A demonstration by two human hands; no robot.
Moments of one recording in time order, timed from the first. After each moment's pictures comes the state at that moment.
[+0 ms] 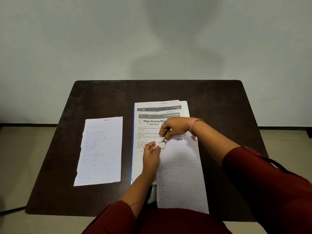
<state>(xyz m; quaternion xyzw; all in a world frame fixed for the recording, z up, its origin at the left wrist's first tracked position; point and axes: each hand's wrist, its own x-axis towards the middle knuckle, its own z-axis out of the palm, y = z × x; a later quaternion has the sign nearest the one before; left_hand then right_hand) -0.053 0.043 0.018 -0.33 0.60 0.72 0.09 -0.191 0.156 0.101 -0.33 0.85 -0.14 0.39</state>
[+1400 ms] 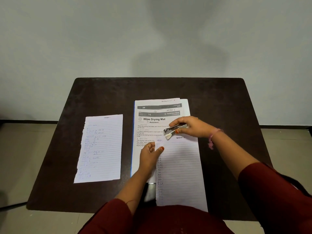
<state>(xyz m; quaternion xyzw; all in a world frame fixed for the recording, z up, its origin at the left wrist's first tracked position) -0.050 0.032 0.023 -0.27 0.63 0.72 0.12 -0.174 0.218 0.079 -0.22 0.85 -0.37 0.31</state>
